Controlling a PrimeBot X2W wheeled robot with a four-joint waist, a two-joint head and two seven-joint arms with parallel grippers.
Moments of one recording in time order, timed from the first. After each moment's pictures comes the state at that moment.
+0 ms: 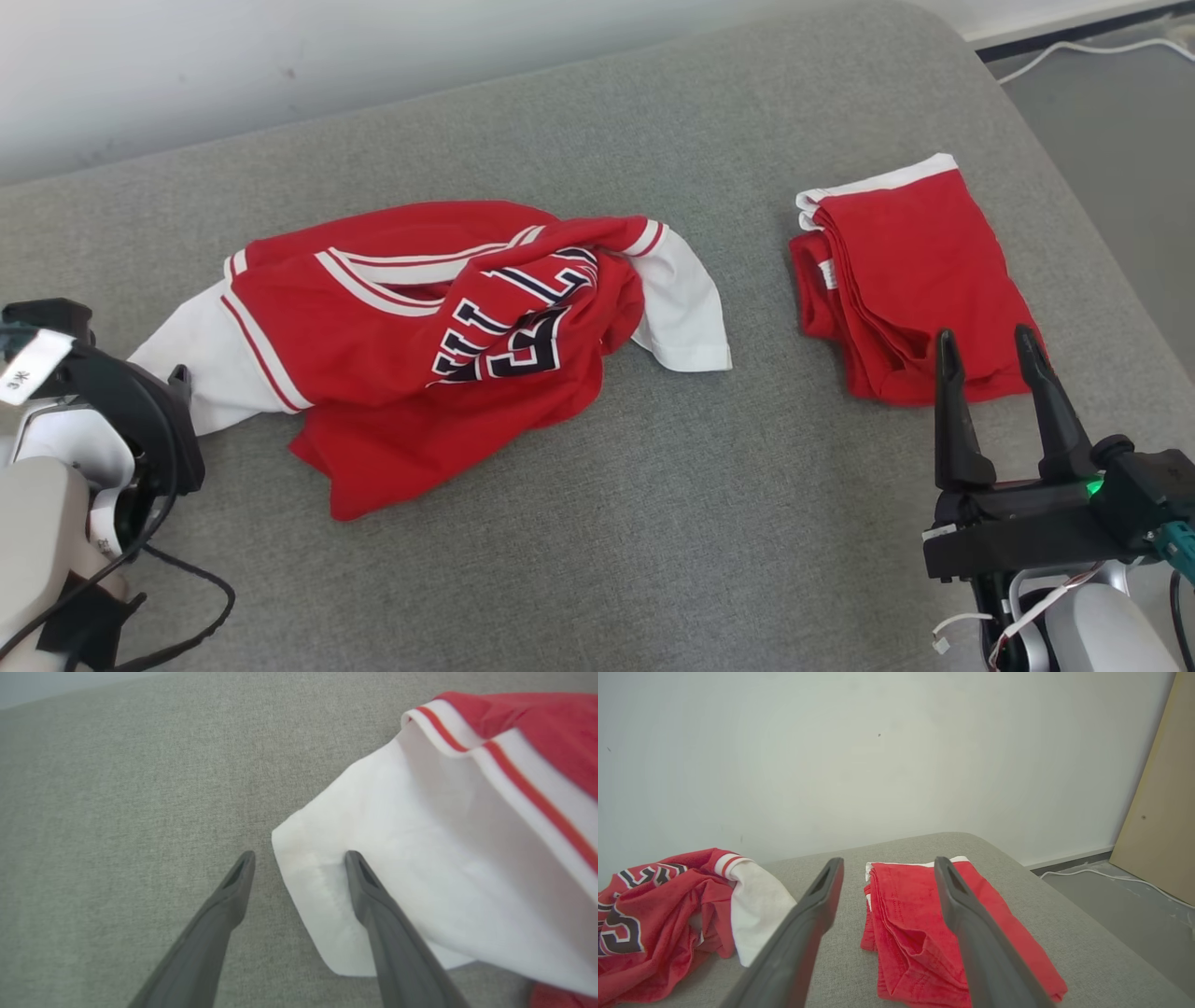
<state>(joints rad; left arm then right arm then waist) -0.69 0.33 -0.23 0.79 -0.29 0.02 0.33 -0.11 -0.13 0.05 0.01 0.32 -0.05 -0.25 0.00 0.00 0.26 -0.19</state>
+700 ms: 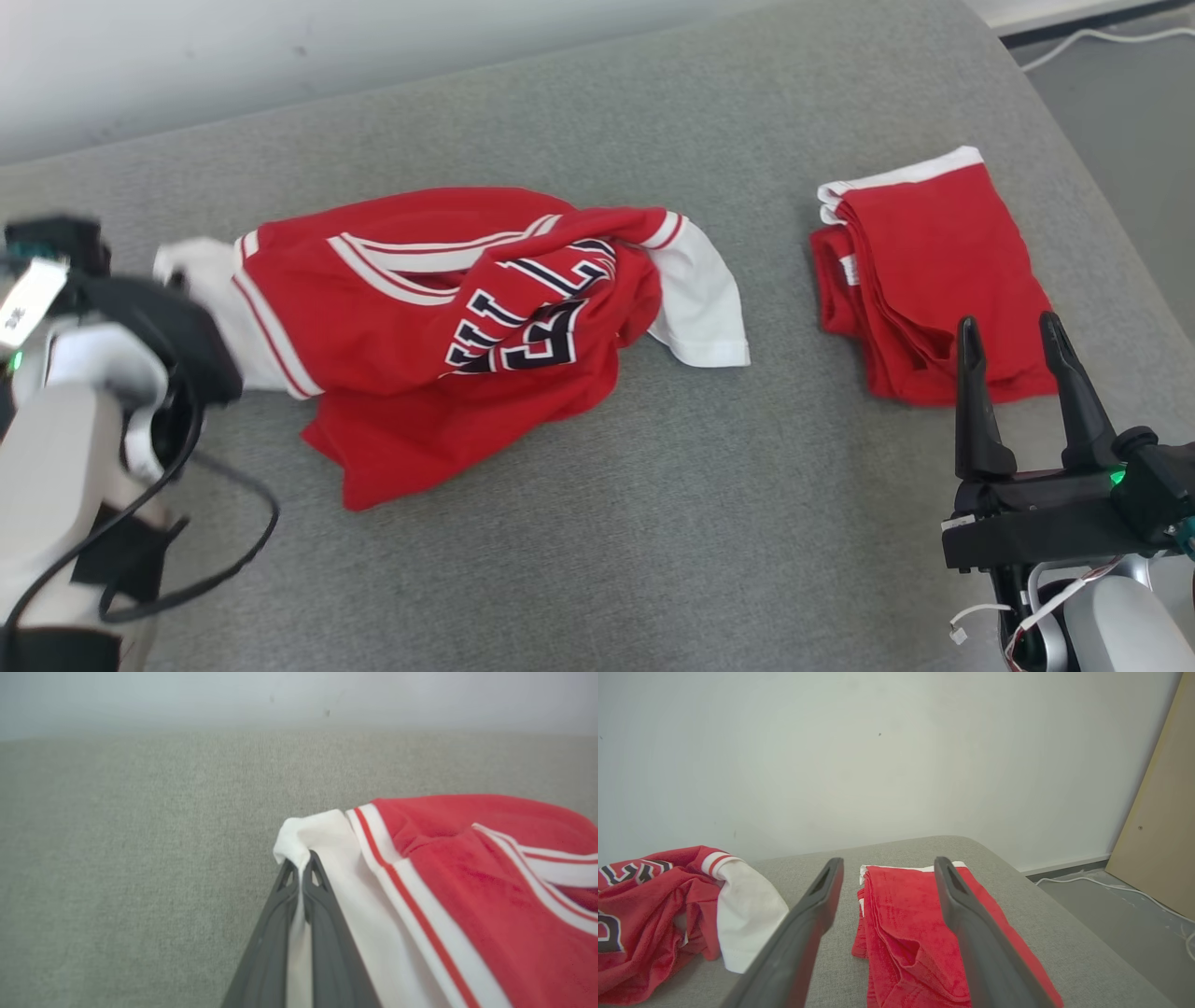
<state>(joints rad) -0.77 0.26 -0.21 0.75 -0.33 0.06 0.30 -0.12 -0.15 0.03 -0.01 0.31 -0.05 -0.25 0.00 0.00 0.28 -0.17</state>
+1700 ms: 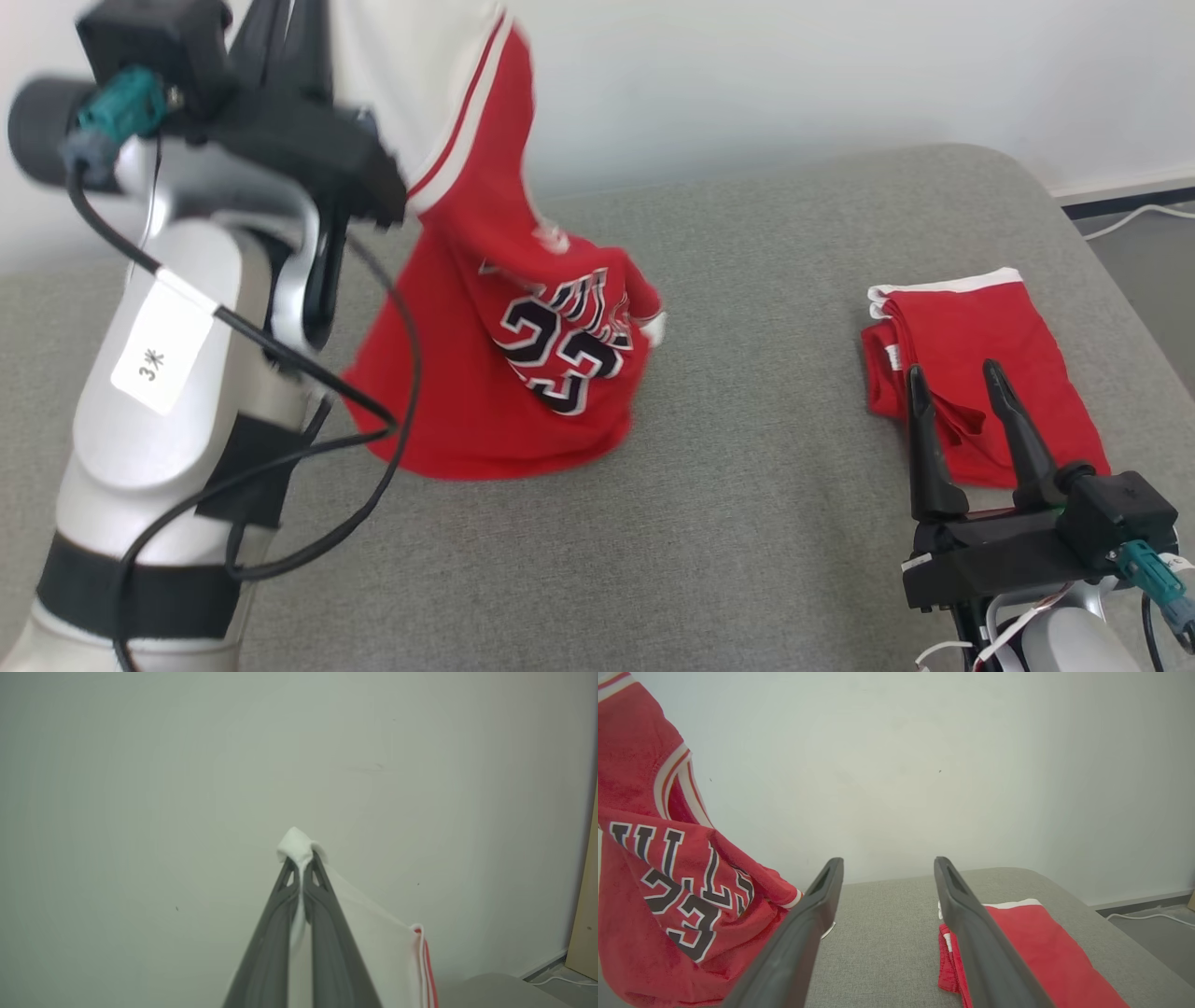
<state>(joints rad) -0.89 0.12 -0.32 0.34 -0.19 0.11 0.02 -0.09 -0.13 0.08 0.05 0.31 -0.05 -0.24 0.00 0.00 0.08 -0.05</state>
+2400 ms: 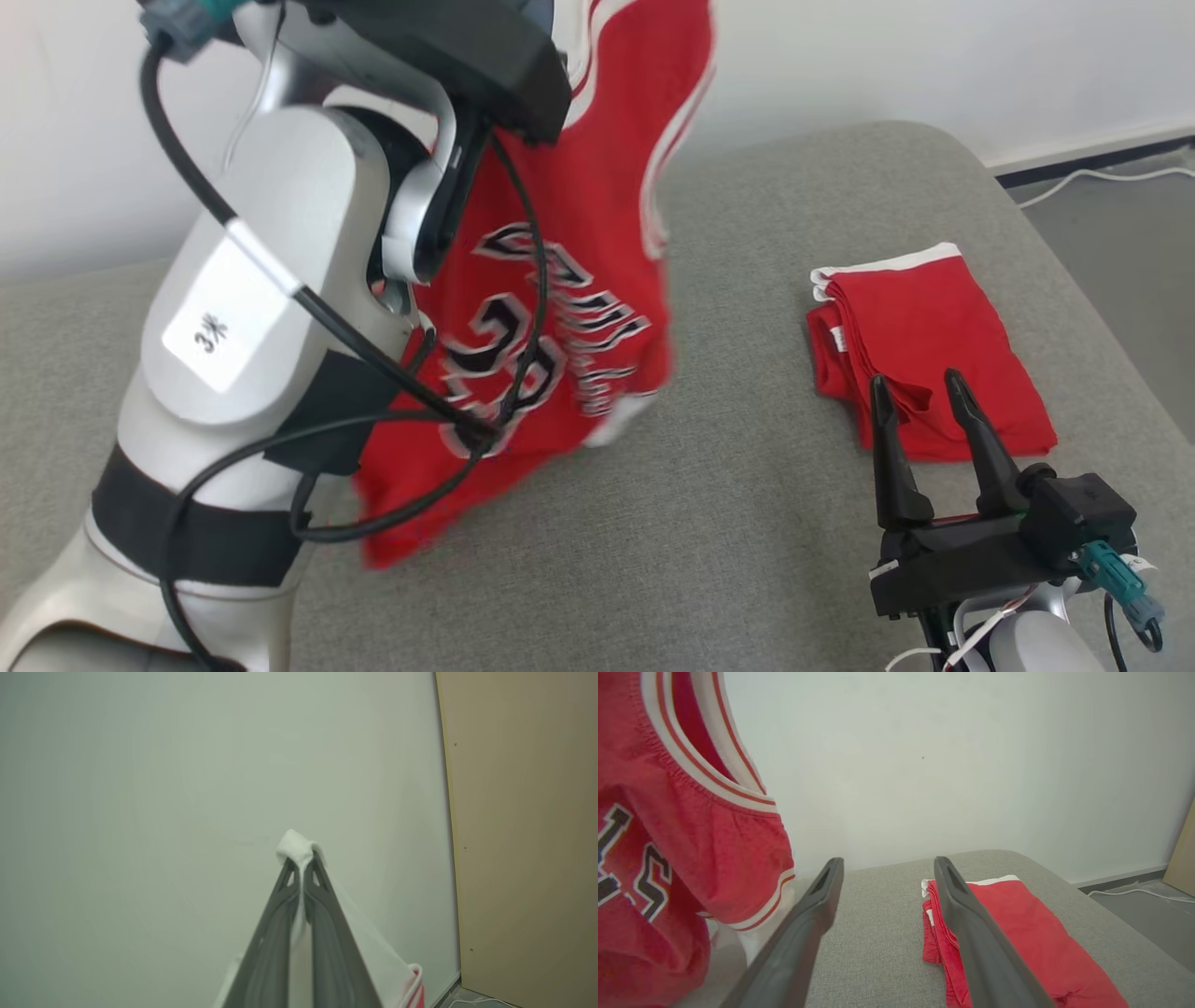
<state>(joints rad) -1.10 0.03 -0.47 0.27 -0.28 0.08 0.03 -0.10 -0.09 0.12 0.06 0.31 -0.05 -0.24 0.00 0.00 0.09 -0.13</state>
